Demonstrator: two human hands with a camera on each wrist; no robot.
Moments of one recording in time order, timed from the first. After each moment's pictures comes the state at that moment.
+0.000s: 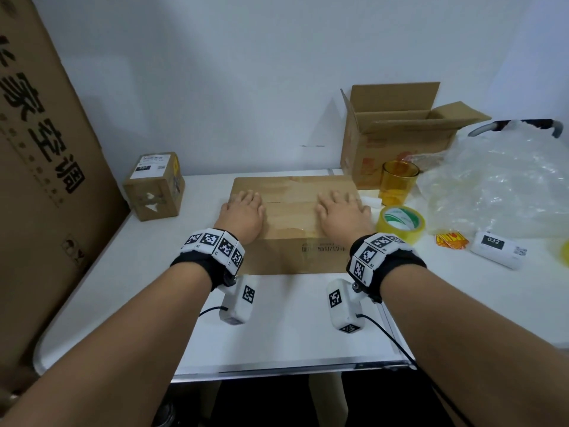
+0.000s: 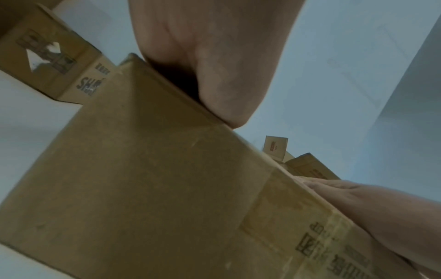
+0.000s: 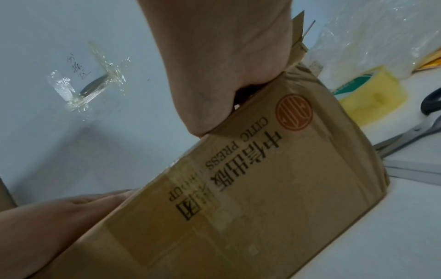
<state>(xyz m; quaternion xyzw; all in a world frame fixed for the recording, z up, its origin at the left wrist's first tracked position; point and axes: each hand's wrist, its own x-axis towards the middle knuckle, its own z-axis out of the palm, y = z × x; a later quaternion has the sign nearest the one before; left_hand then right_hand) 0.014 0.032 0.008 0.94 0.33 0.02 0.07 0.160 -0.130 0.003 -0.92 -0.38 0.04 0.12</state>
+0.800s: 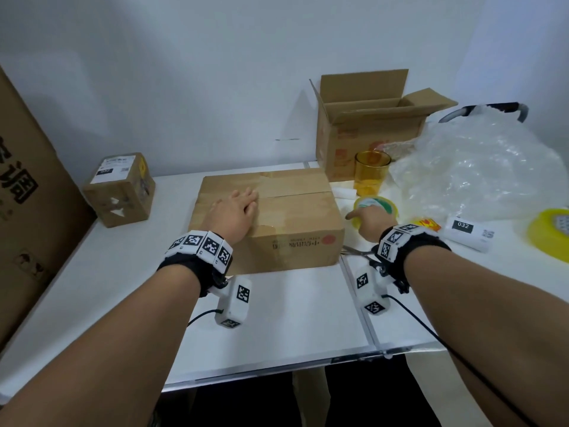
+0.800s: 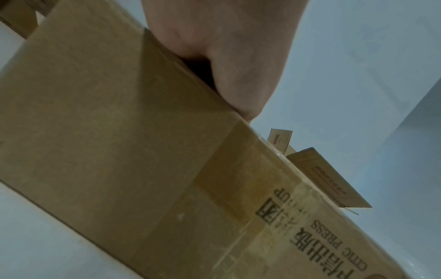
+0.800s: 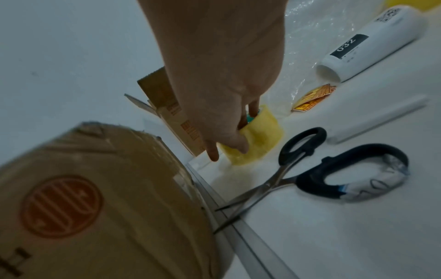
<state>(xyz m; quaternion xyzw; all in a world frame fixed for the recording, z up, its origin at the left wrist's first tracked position) 0.040 0.011 0.001 0.95 0.26 0.10 0.12 0.255 -0.202 -0.026 -0.93 -0.34 0.12 0.02</state>
